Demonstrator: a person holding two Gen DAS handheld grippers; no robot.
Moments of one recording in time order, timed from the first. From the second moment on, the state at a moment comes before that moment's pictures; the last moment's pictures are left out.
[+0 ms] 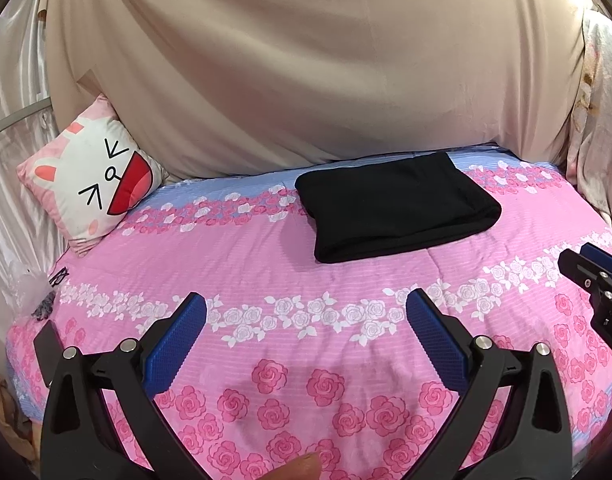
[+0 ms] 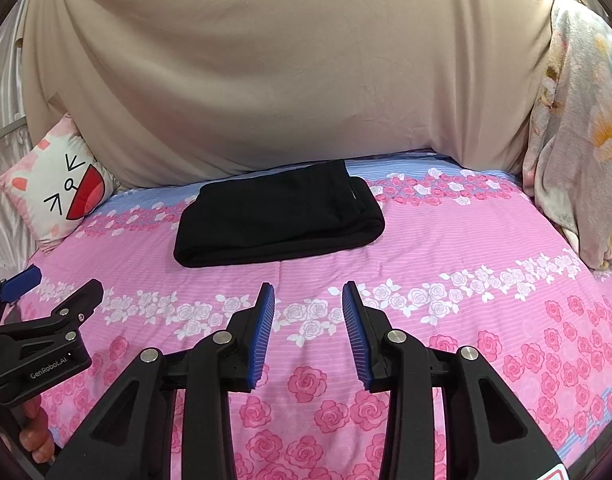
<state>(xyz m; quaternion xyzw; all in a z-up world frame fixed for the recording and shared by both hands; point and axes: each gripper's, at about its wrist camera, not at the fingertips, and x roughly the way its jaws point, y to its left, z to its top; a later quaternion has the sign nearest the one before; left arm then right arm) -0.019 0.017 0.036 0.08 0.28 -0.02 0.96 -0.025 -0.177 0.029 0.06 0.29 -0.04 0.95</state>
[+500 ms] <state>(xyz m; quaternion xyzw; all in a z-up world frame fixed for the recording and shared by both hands) -0.015 0.028 0.030 0.07 0.29 -0.01 0.95 -0.021 -0.164 0.025 0.06 0.30 -0.03 0.95</state>
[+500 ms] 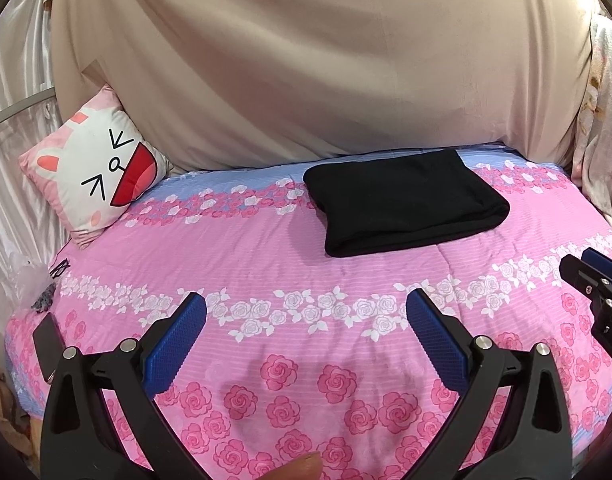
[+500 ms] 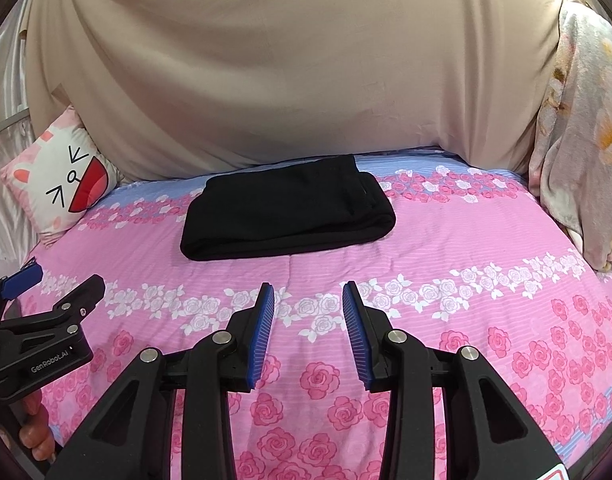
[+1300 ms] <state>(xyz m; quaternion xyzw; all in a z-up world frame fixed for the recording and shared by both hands) -0.015 0.030 0.029 0.08 0.29 -0.01 0.95 -0.020 -0.167 0.023 0.06 0.30 -0.03 0.95</state>
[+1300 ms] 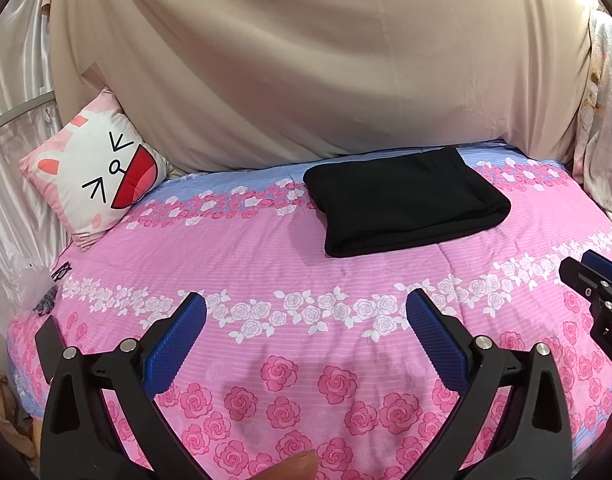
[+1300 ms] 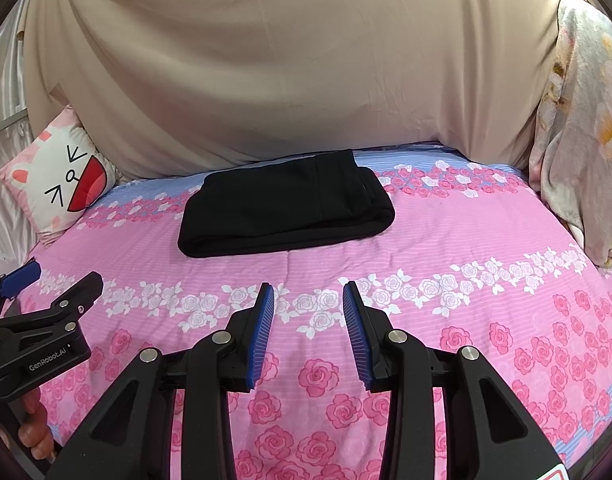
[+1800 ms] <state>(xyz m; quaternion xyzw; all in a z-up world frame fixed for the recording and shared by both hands) -0.015 0.026 0.032 0.08 0.29 -0.01 0.95 -0.020 -0.168 0.022 0.06 0.30 -0.03 0.95</state>
